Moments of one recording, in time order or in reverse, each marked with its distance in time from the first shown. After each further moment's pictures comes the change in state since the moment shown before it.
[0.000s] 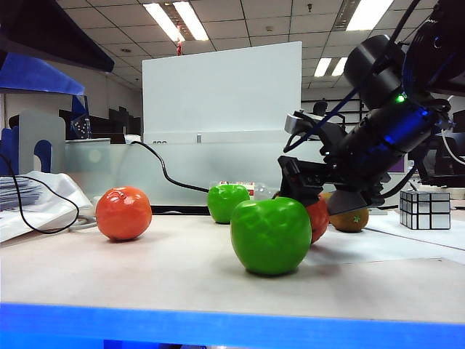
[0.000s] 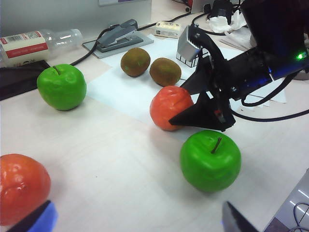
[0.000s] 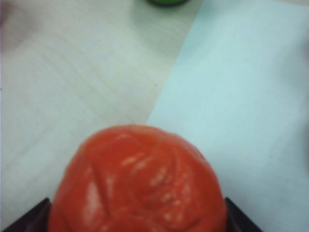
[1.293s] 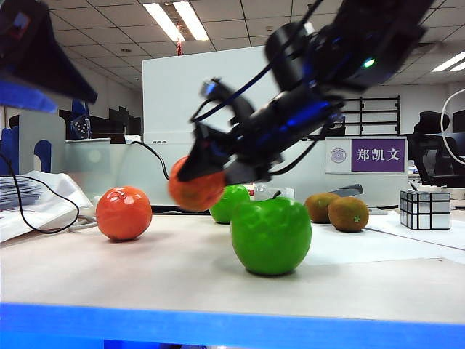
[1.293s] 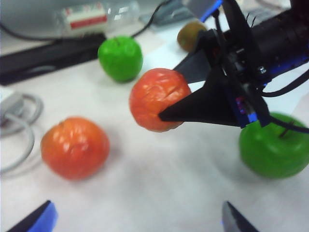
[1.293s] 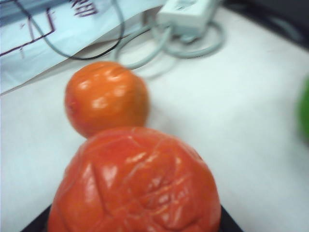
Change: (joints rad) left arm 0.000 0.000 0.000 -0.062 -0.223 0.028; right arm 0.174 0.204 0.315 0.042 -0.164 0.023
